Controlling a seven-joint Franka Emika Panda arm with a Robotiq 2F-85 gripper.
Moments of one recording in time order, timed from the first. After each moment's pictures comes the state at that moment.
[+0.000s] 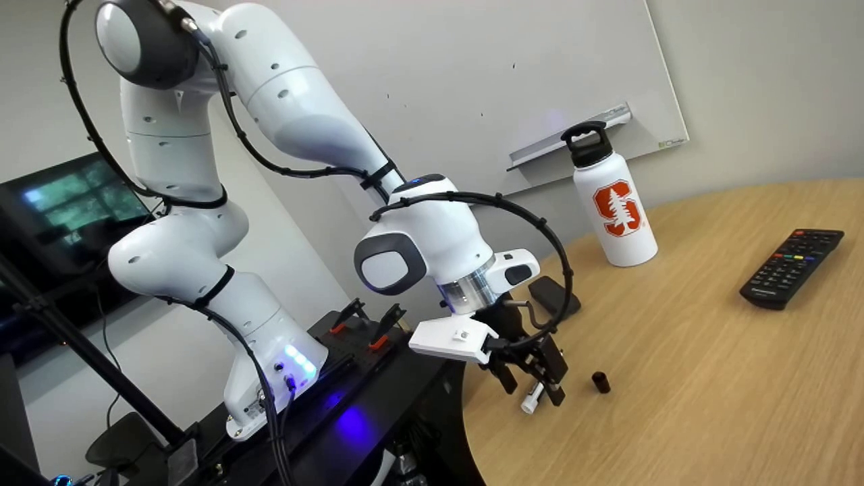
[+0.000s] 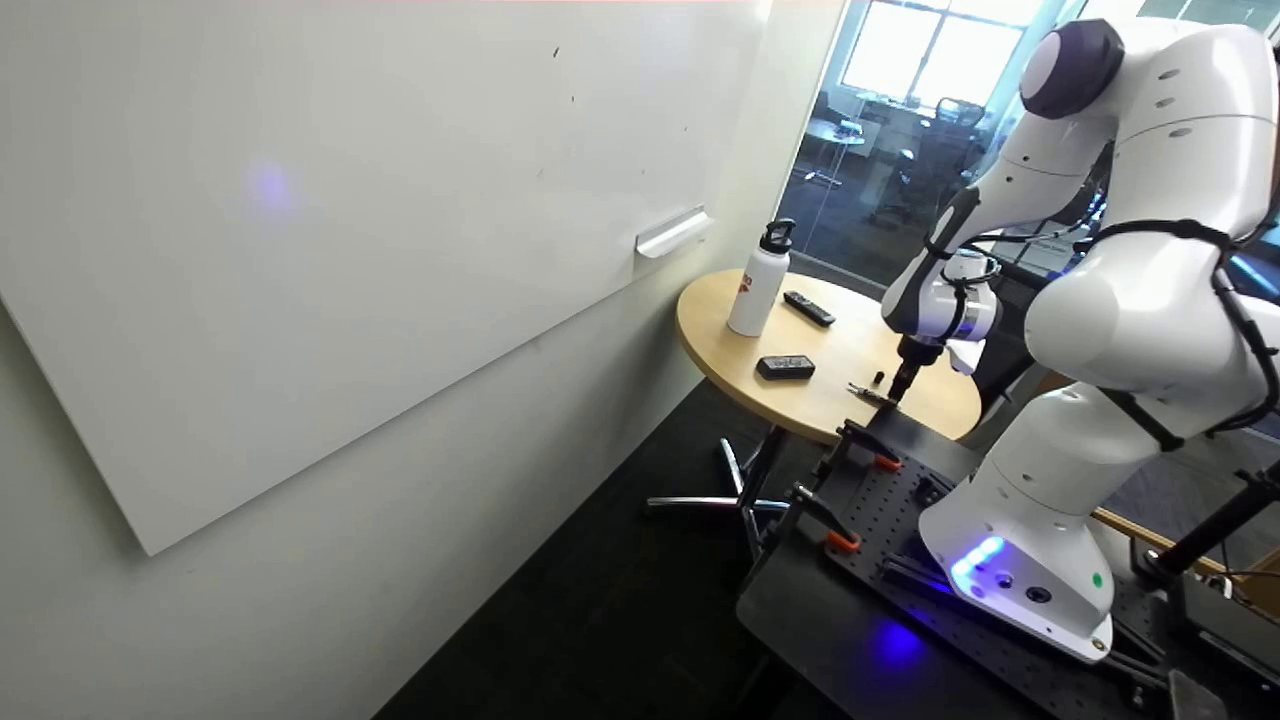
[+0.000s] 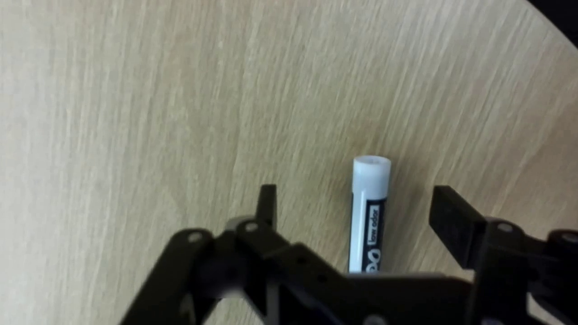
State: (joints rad) arm -0.90 0.63 -0.23 -2.41 0.00 3.10 -1.12
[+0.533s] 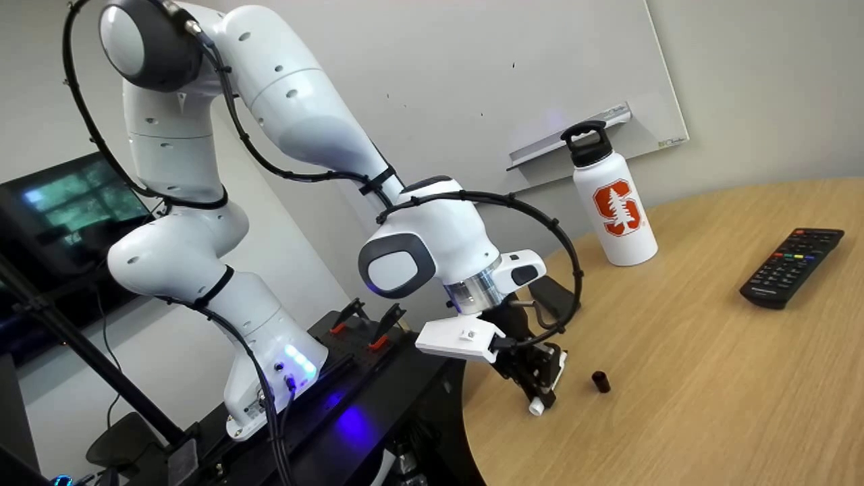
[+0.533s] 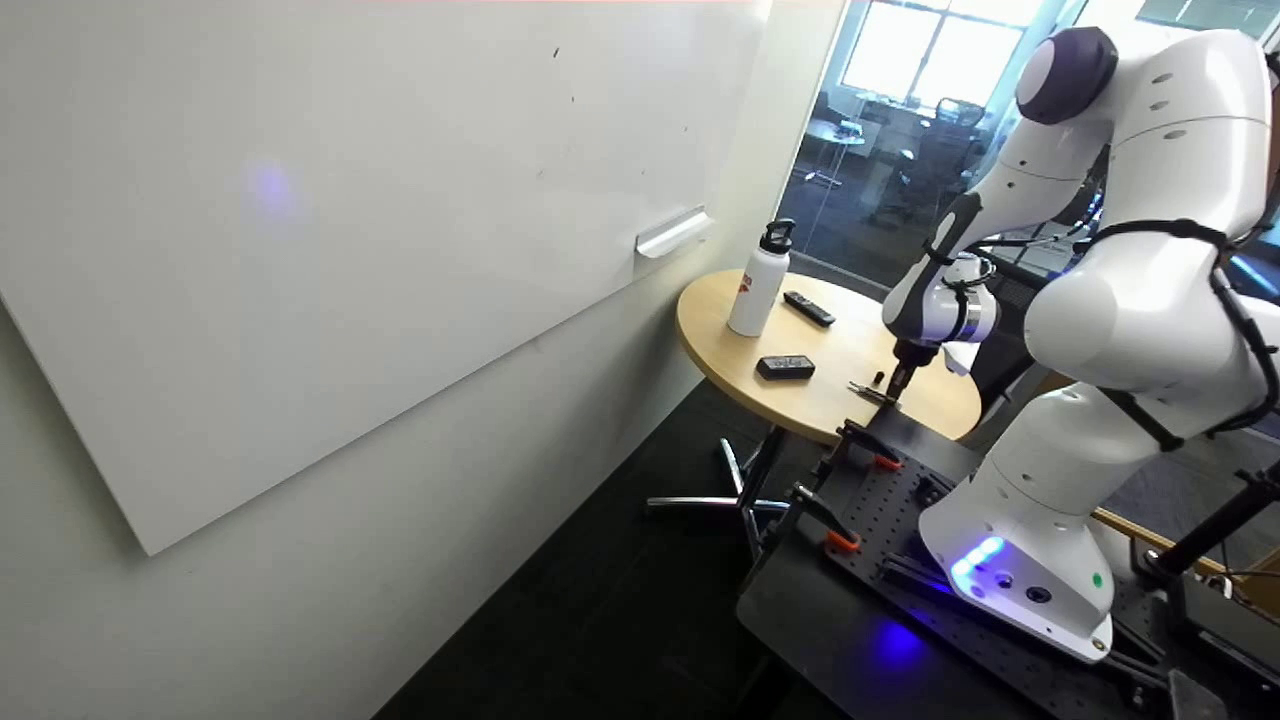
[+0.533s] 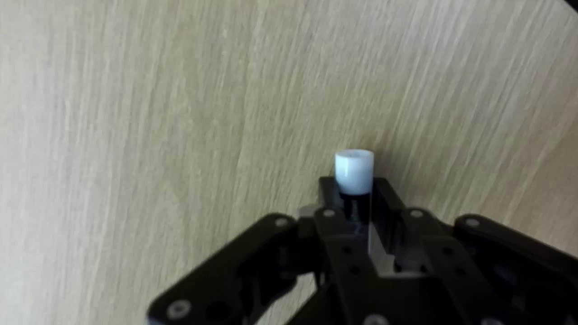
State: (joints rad) arm -0.91 0.66 -0.23 -2.39 -0.11 3.10 -1.01
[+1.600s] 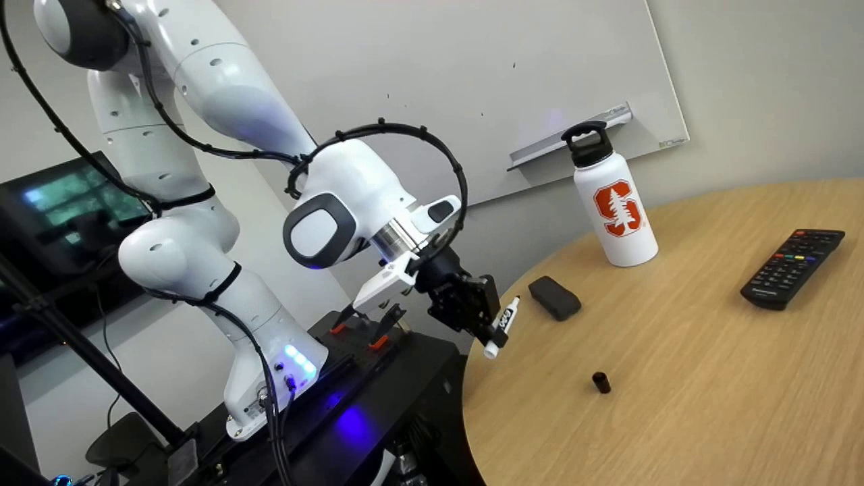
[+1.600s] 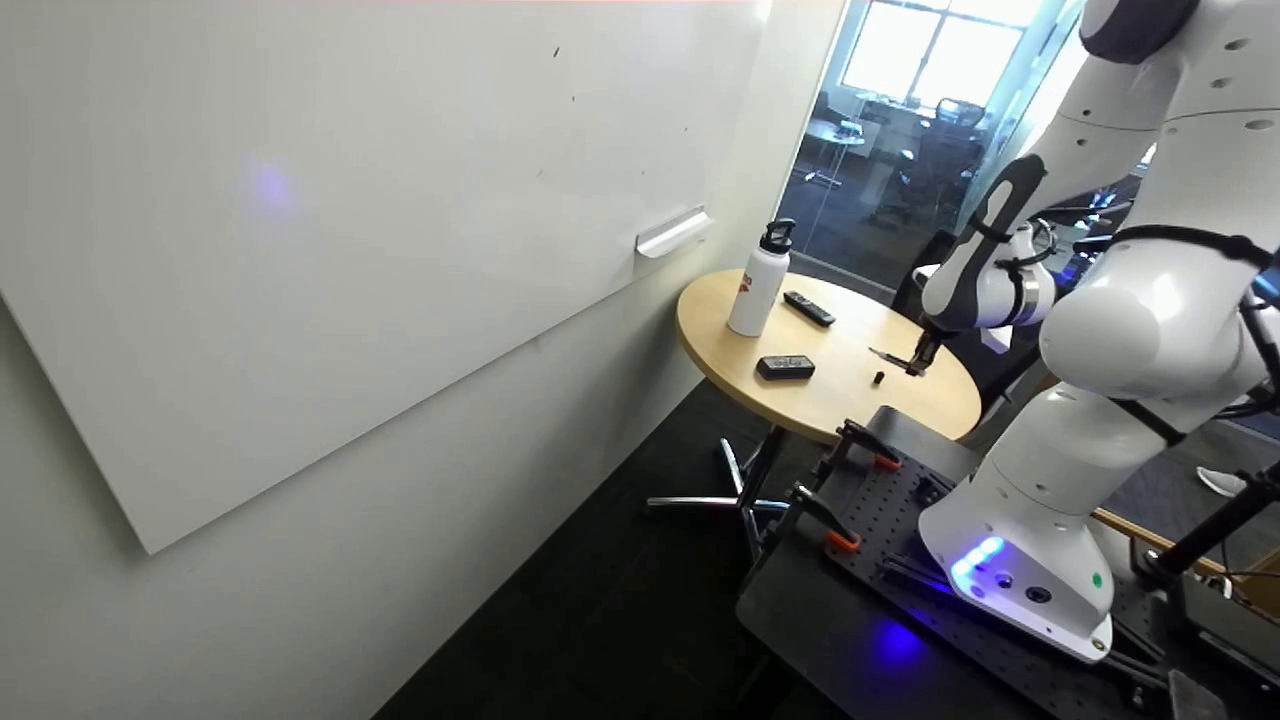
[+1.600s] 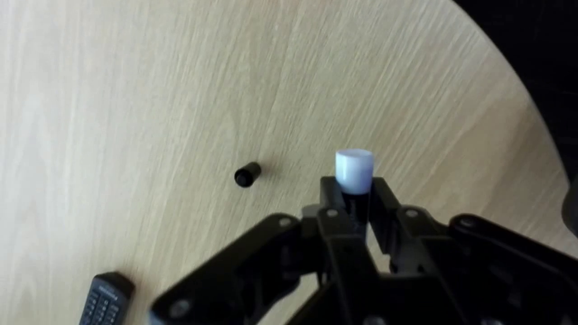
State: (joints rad) arm -0.61 0.32 -0.56 -2.72 -0.31 3.30 -0.98
